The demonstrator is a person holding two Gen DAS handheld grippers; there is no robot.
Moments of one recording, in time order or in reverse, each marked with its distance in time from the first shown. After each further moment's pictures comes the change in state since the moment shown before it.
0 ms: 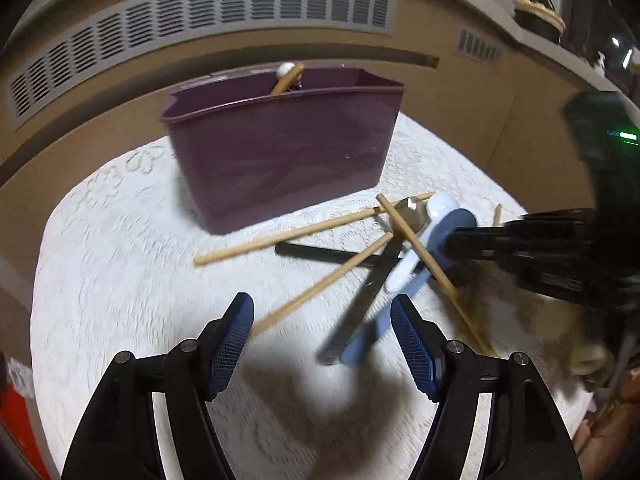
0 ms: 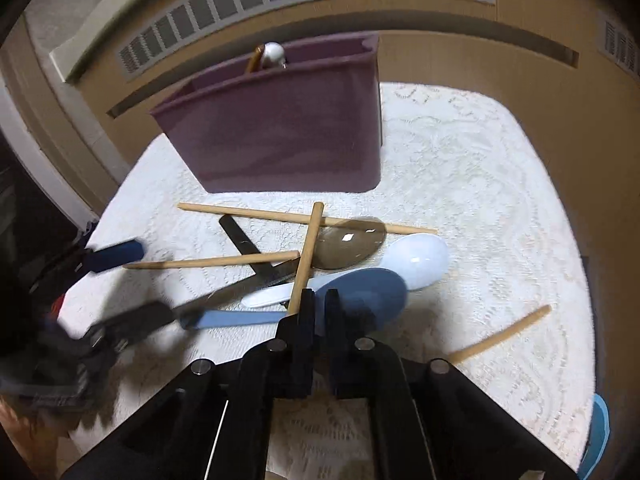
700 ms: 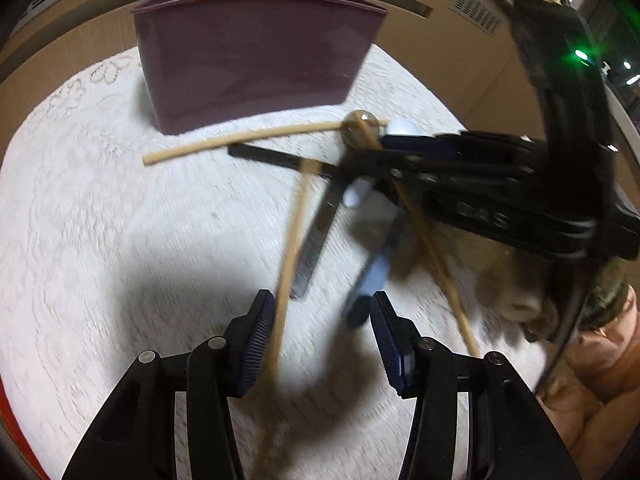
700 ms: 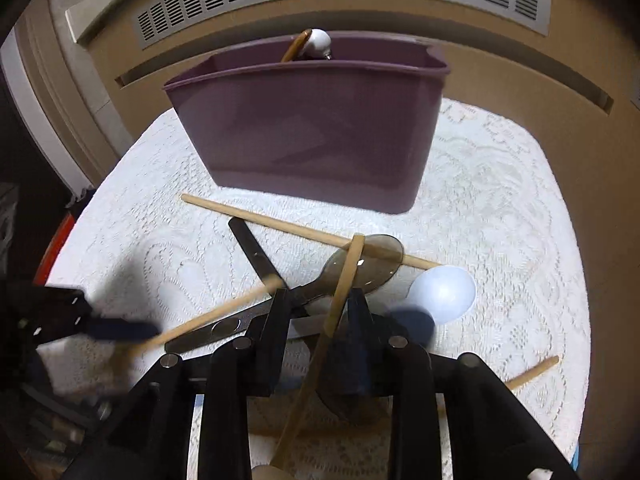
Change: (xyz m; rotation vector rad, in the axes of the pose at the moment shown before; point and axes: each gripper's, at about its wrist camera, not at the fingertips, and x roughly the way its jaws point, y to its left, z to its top) left arm -0.002 -0.015 -0.030 -0.104 0.230 -0.163; right arm 0.034 0.032 0.020 -0.140 0.051 -0.050
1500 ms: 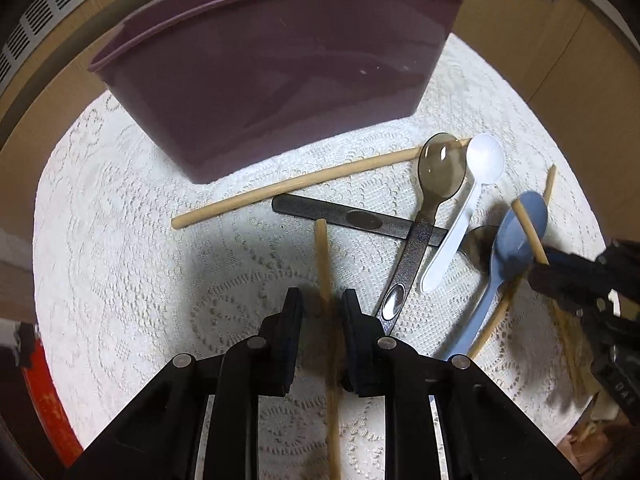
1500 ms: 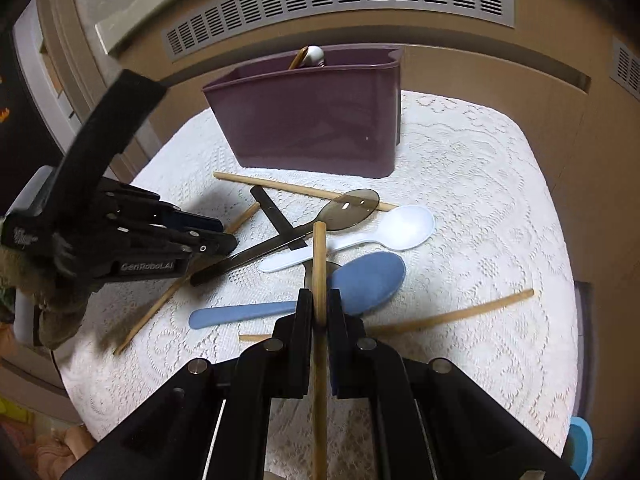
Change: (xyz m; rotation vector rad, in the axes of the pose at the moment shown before) left arm 0.032 0.001 0.068 -0.007 0.145 0.272; right arm -0.044 -0.022 -0.051 0.034 -0.062 0.114
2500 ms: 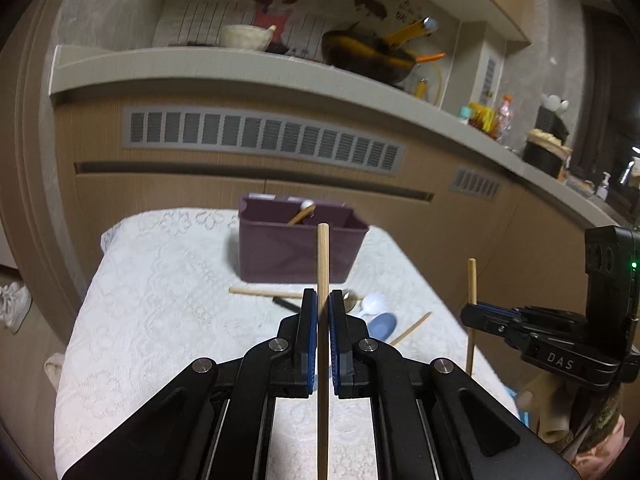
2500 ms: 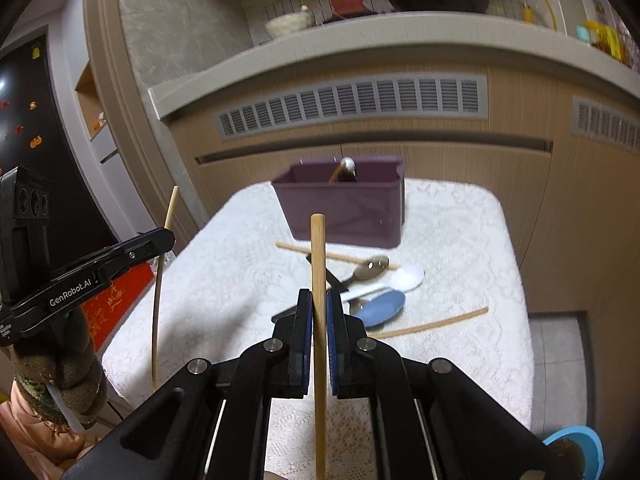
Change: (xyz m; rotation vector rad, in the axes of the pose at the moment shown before) left arm -0.189 -0.009 -0.147 -0.244 -0.774 -0.125; right arm -0.141 0.035 -0.009 -0.026 -0.268 0.034
